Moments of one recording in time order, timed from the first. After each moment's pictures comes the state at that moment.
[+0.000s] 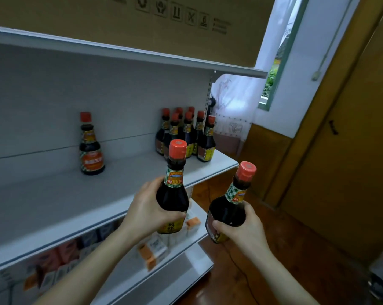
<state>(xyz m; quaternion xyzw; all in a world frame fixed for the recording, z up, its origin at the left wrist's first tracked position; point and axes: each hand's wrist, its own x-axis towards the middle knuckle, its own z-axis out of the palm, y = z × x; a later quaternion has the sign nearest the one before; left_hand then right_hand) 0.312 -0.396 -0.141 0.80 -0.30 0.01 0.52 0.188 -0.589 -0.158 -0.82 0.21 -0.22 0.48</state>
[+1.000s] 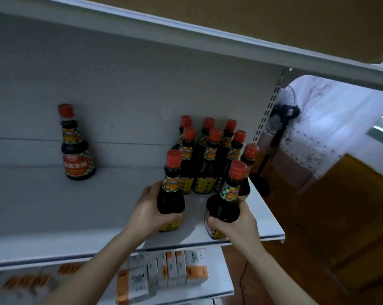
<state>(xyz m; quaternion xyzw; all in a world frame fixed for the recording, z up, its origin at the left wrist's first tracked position) 0.502 -0.559 -0.197 0.87 -0.06 0.10 0.49 0.476 -0.779 -0.181 -0.86 0.04 -0.06 0.50</state>
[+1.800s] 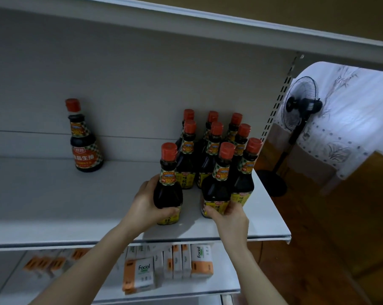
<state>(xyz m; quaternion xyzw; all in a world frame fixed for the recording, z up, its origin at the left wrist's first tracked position) 0.499 -0.563 -0.200 0.86 -0.04 0.11 0.49 0.500 -0.771 -0.217 -0.86 0.11 -0.10 0.50</state>
